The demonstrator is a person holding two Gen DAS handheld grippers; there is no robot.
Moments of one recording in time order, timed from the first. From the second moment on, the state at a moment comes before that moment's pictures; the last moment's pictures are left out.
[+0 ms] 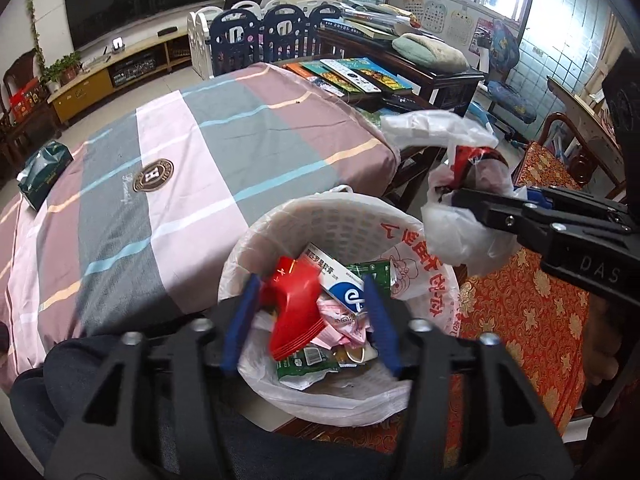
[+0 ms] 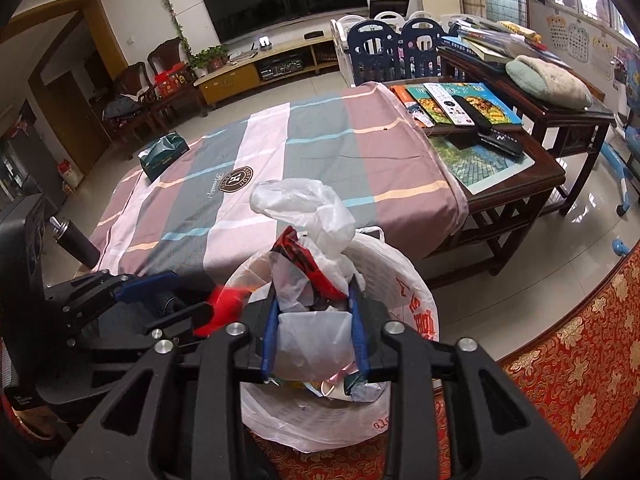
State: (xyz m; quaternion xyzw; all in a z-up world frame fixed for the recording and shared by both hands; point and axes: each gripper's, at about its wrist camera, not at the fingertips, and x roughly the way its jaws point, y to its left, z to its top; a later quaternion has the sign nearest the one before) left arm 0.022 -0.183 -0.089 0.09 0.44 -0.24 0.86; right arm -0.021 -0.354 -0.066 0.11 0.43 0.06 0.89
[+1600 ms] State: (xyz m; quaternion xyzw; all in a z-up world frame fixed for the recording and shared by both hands) left arm -0.041 -0.082 0.017 0.05 0.35 -0.02 0.94; right arm -0.060 -0.274 0.010 0.00 0.40 -0.02 0.92
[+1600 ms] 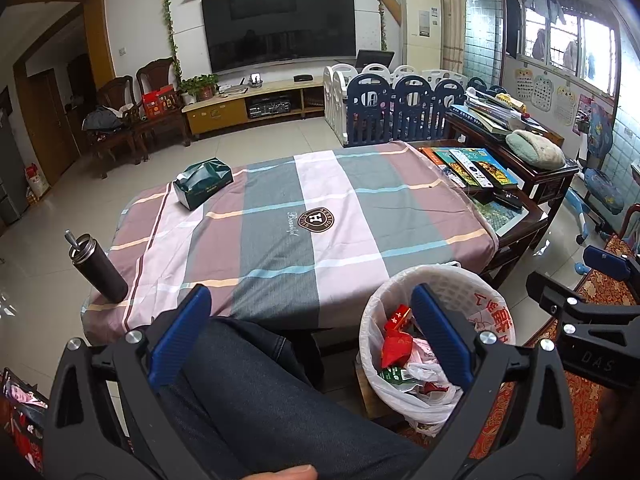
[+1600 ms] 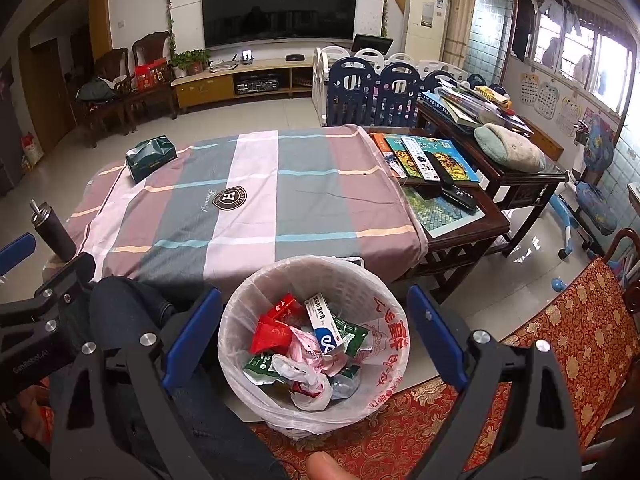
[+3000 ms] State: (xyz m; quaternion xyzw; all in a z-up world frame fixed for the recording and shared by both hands) left arm -0.041 -0.085 0.016 0.05 0.35 -0.02 0.94; right arm -0.059 -0.277 0.008 0.00 0.40 -0.02 0.92
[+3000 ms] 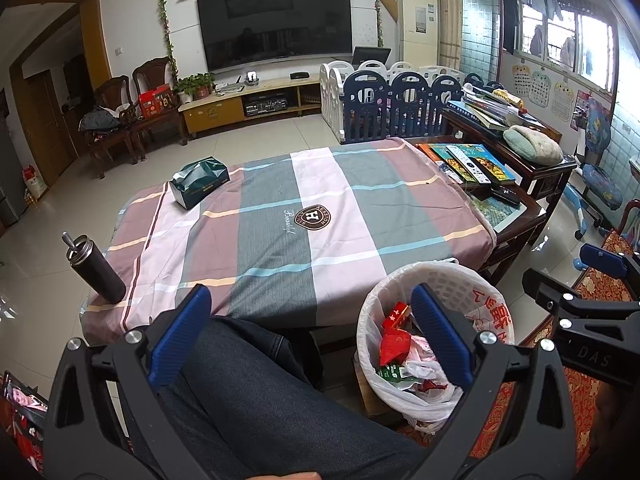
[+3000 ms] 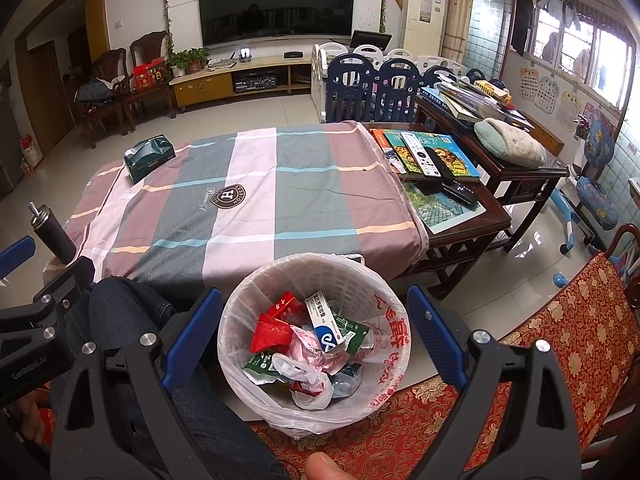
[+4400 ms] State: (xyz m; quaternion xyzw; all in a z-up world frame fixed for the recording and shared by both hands) left arm -0.041 -0.089 0.011 0.05 0.35 -0.02 0.93; right arm -0.061 -0.272 -0.001 0.01 0.40 -0.02 0.91
